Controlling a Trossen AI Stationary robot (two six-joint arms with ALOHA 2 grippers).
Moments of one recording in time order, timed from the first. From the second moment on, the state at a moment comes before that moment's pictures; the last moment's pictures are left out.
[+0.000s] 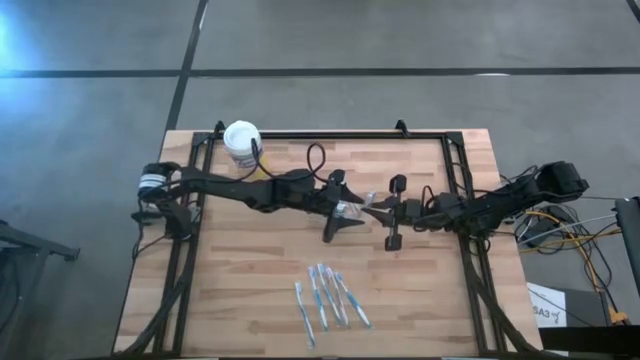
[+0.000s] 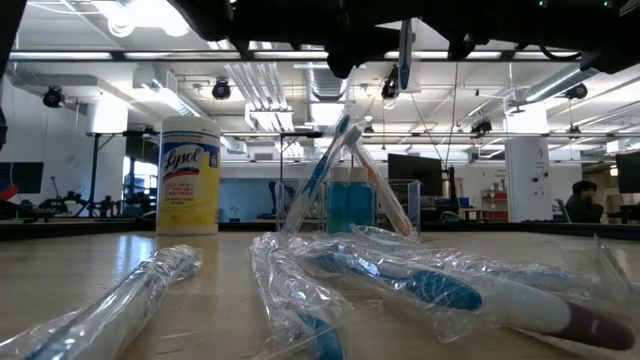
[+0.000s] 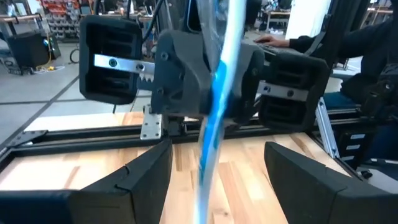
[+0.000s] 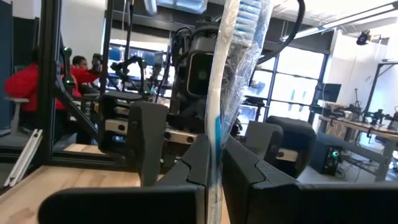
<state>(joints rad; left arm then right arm) 0.04 1.71 1.15 0.49 0.20 0.01 0.17 1.21 0.37 1.08 0.26 -0.19</state>
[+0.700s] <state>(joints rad) 0.03 1.72 1.18 0.50 0.16 0.03 0.17 1.21 0.37 1.08 0.26 -0.19</state>
